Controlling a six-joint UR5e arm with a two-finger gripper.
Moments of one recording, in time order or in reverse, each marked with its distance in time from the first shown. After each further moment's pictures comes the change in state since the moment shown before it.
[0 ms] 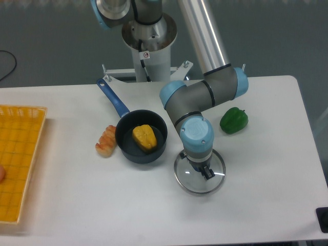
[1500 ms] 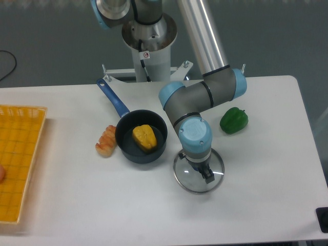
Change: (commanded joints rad) arm 0.000 -0.012 -0.043 0.063 0.011 0.002
